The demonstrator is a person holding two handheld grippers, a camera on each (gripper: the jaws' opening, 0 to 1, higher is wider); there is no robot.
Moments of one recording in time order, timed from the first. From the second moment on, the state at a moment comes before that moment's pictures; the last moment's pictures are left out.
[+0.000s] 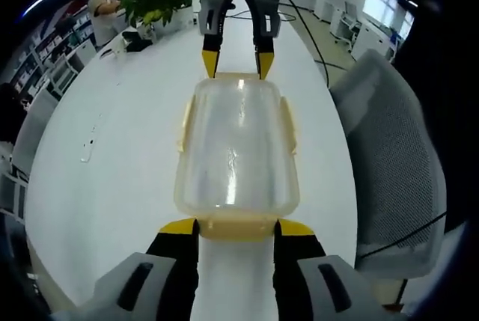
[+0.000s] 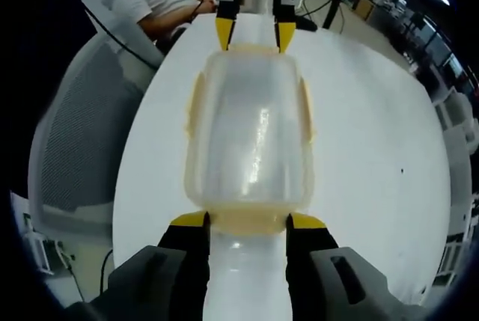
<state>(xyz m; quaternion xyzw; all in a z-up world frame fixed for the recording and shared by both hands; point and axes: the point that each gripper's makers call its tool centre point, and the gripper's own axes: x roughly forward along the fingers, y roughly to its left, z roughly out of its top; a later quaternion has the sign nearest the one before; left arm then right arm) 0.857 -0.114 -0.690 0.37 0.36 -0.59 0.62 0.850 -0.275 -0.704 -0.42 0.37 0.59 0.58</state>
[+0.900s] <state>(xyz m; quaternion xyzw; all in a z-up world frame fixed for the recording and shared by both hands) 0.867 -0.166 -0.708 0.36 0.36 -0.59 0.63 0.863 -0.328 -0.719 -0.45 0.39 0.58 0.56</state>
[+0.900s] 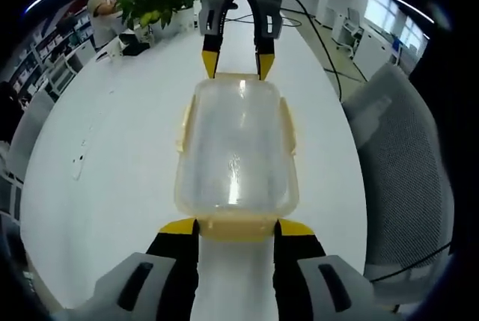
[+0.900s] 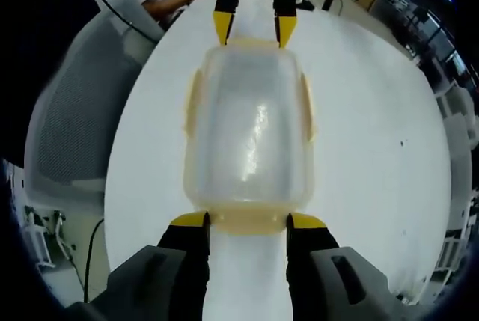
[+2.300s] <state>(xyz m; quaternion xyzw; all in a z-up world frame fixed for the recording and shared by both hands) 0.870 -0.179 -0.723 0.37 0.35 -0.60 0.62 0.865 -0.351 -0.735 -0.45 0.41 0.56 0.56</state>
